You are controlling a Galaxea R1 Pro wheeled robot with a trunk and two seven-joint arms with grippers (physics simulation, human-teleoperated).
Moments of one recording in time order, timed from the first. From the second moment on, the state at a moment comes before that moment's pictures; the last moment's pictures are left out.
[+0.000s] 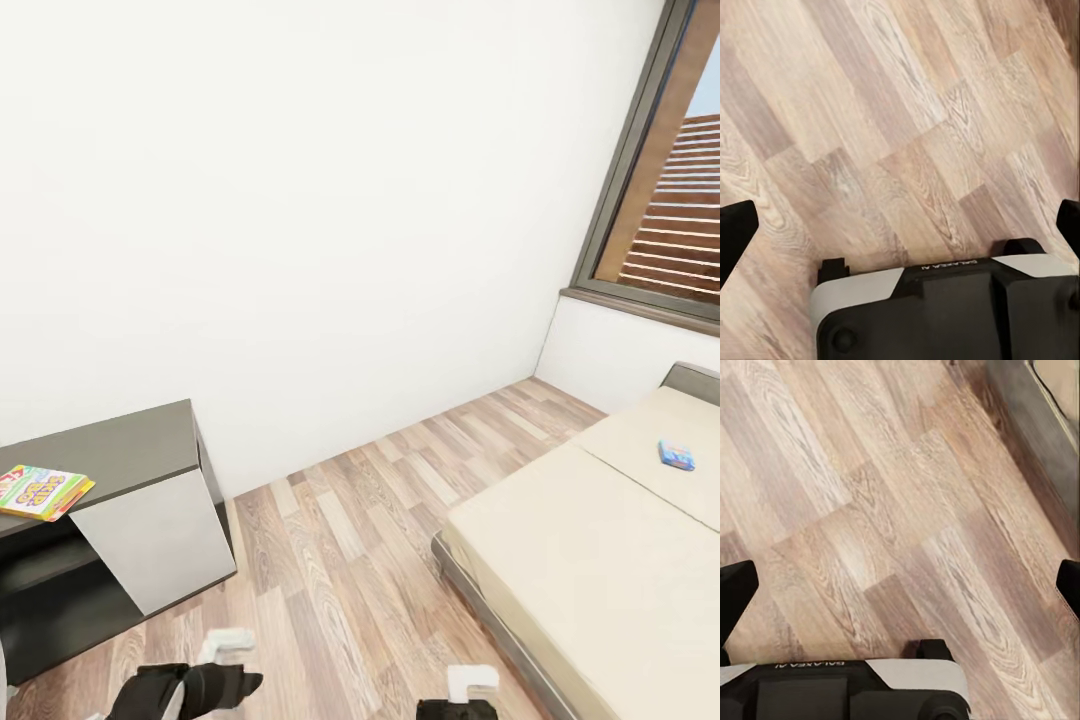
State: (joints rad) left arm -0.20 0.05 0.06 -0.99 0.00 0.68 -0.27; right arm -0.13 0.17 0.08 -0.86 0.02 0.36 -0.24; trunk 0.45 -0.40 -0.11
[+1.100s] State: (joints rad) left arm -0.20 0.05 0.16 -1.40 0.00 0.98 -0.41; right arm -0.13 0.17 0.21 -1.42 -0.05 0.70 -0.23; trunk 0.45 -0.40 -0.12
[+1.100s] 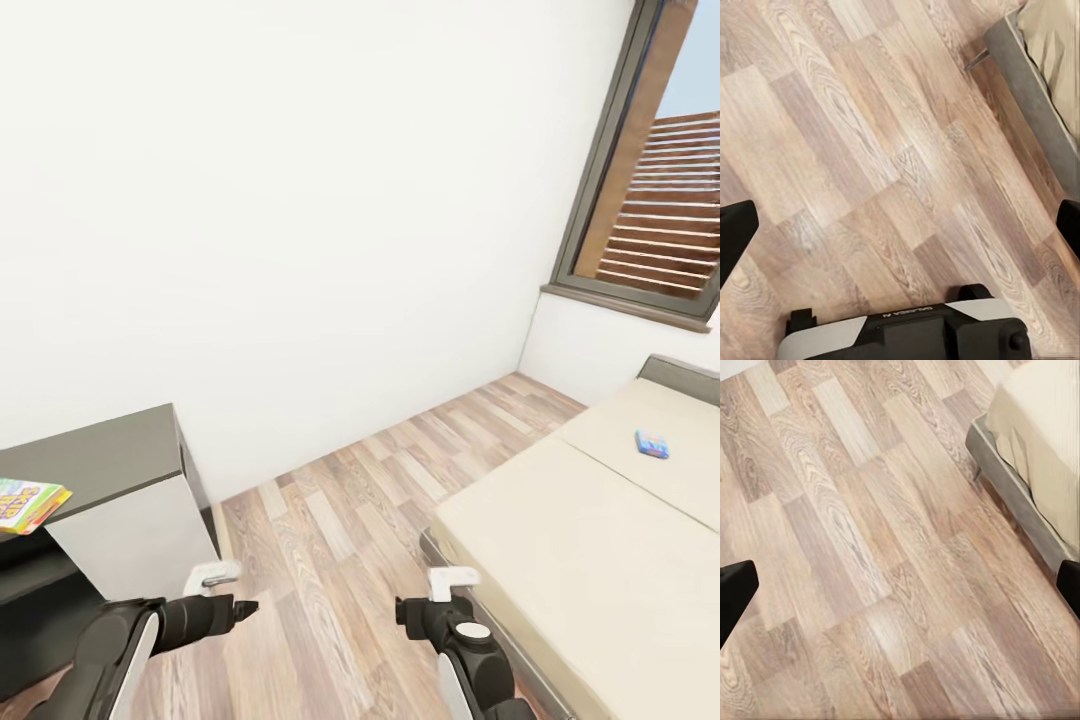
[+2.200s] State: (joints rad) left arm -0.20 0.07 0.16 -1.41 0.00 0.97 -0.41; right arm -0.12 0.17 0.22 -1.41 -0.08 0.69 -0.23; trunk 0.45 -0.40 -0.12
